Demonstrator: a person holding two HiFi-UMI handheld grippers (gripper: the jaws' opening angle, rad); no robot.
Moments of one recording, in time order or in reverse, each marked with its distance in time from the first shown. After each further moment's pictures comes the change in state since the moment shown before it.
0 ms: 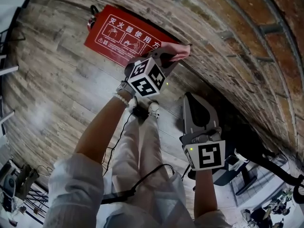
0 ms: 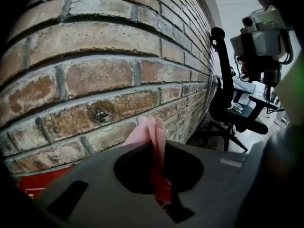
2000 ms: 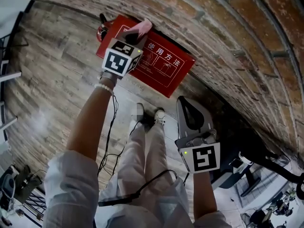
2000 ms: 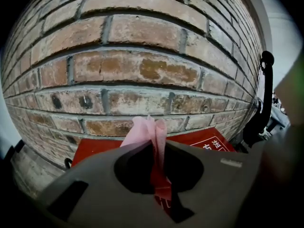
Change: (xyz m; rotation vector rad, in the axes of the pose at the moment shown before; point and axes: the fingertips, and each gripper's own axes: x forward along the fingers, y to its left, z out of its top) left arm -0.102 0.175 -0.068 -0.401 0.000 0.317; right arm 0.042 0.049 0.032 -0.003 -0.027 0.022
